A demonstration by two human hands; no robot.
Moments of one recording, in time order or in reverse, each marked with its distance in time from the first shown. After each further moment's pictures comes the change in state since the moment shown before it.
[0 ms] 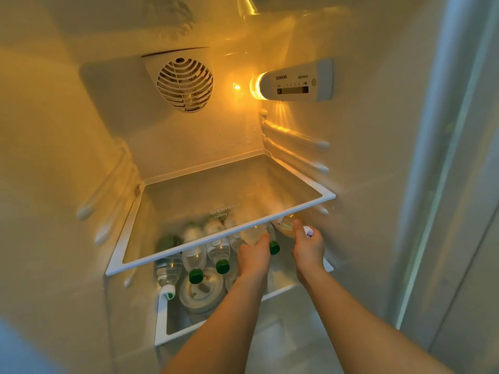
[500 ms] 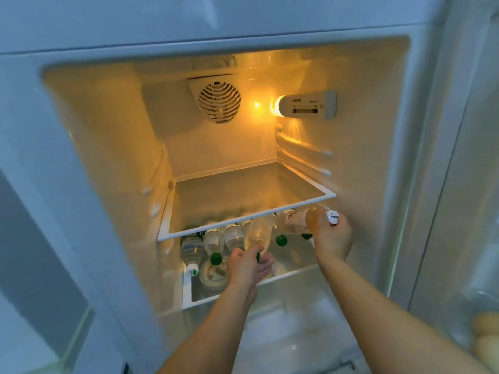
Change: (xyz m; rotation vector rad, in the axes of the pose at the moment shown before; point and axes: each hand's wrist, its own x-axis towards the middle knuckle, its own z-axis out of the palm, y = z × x) left_hand -0.073 -0.019 -0.081 -0.370 -0.158 0.048; right_hand -0.079 -0.066 -0.044 -0.152 0.171 -0.352
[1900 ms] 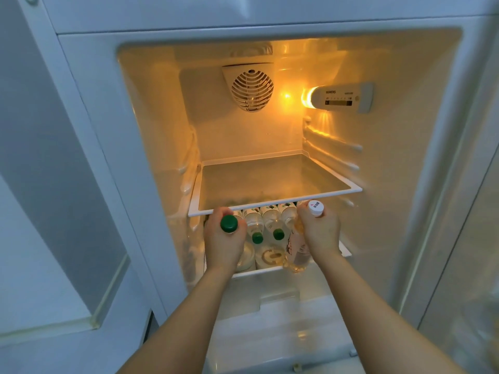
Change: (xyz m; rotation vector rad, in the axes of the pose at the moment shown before) left_hand -0.039 0.053 -0.067 0.507 0.297 0.745; right_hand -0.062 -0.036 0.018 -0.029 -0.377 -0.101
